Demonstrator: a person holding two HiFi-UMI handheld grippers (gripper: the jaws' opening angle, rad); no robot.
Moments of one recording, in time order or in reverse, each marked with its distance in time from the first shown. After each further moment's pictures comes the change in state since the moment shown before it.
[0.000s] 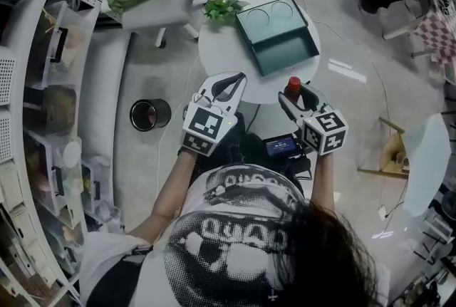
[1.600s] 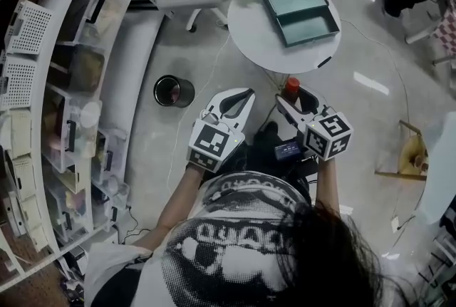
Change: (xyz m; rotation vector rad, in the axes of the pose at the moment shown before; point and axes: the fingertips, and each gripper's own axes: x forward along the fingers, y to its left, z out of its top) left arm -0.135 -0.118 -0.047 -0.016 0.018 0.090; right arm -0.070 0.137 -0.052 0.041 -0.119 0.230
